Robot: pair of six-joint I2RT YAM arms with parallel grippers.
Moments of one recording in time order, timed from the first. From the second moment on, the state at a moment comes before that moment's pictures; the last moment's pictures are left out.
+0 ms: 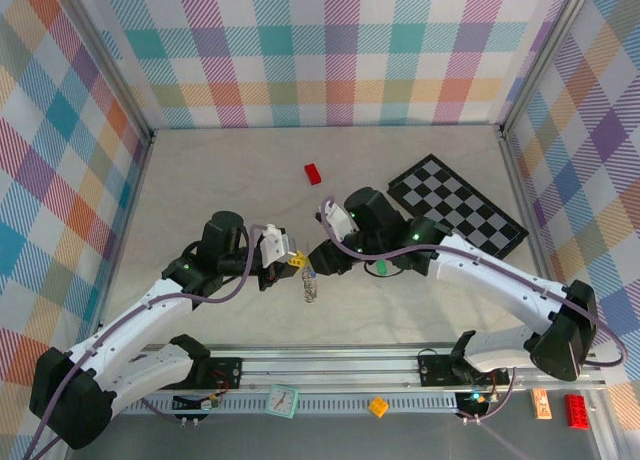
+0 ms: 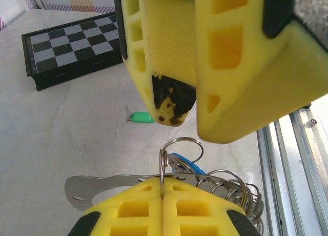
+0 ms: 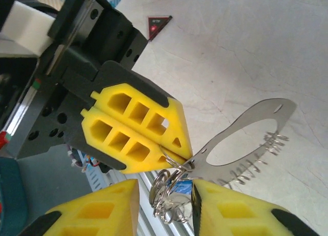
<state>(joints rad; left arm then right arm) -0.56 0.95 0.65 -0.24 0.71 0.44 0.93 1.30 1.17 -0.60 -0.37 0.36</state>
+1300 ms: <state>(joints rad) -0.56 0.92 0.61 -0.18 0.73 0.43 0.91 1.32 1.12 -0.60 -0.36 0.39</state>
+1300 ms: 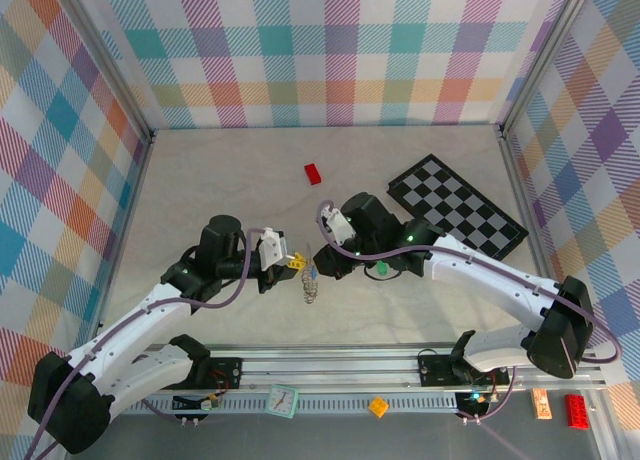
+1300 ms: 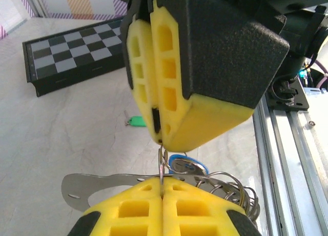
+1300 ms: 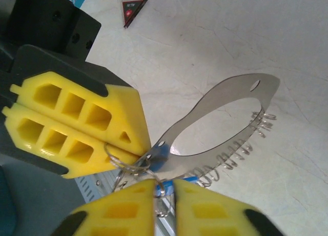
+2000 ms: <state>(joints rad) -0.56 0.92 0.61 -0.16 0.77 0.42 0.86 1.08 0.80 -0.20 -0.51 -0.23</state>
